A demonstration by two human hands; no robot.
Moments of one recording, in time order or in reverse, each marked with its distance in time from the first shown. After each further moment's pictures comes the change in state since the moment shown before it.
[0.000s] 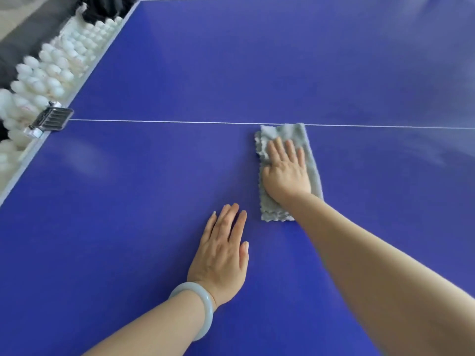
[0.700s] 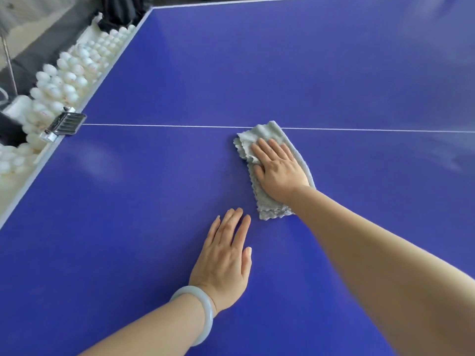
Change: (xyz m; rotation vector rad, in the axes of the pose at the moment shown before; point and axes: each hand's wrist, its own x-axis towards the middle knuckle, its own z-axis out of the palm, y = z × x) left_hand 0.001 -0.003 0.001 0.021 -0.035 -0.005; right_hand 0.021 -0.006 0.001 -0.014 -0.058 -0.270
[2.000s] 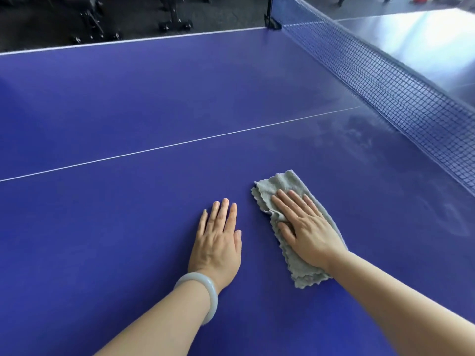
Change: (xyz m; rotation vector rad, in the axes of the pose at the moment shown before) left_hand 0.069 0.210 0.024 0.014 0.029 0.267; right_hand -0.296 0.203 -0.057 -0.084 0.075 0.314
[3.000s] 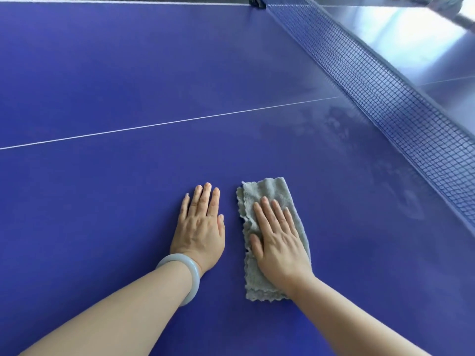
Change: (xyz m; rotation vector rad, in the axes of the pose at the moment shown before) left_hand 0.002 -0.002 0.002 -0.040 0.003 -0.002; right_hand -0.051 -0.061 0.018 -0.029 0.001 0.195
